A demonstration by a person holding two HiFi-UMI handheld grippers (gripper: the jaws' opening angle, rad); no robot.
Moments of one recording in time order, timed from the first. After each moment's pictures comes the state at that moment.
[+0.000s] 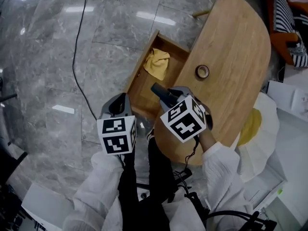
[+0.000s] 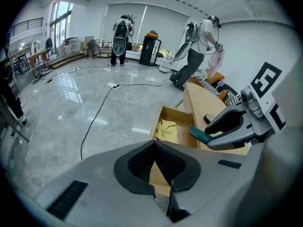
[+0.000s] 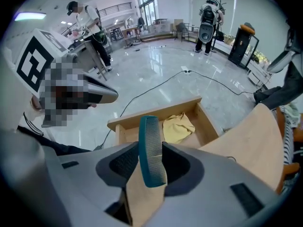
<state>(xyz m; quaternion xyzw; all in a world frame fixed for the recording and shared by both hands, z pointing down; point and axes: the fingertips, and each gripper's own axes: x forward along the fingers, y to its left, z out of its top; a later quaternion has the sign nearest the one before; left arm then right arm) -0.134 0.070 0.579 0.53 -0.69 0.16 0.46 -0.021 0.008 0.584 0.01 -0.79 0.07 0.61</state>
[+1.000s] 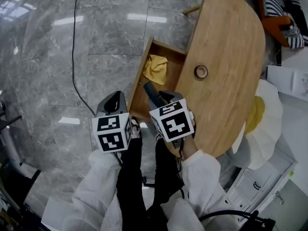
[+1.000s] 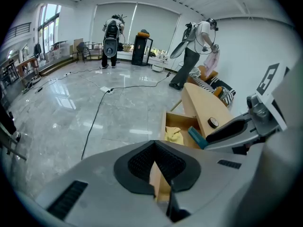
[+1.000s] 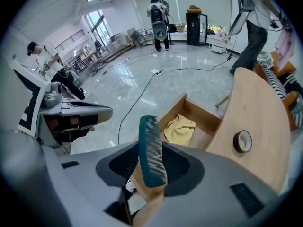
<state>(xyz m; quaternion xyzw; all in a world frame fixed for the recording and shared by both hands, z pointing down) -0.185 0.043 0.576 0.57 -0.67 0.18 0.44 -0.074 0.009 0.579 0.18 -0.78 0.25 0.54</state>
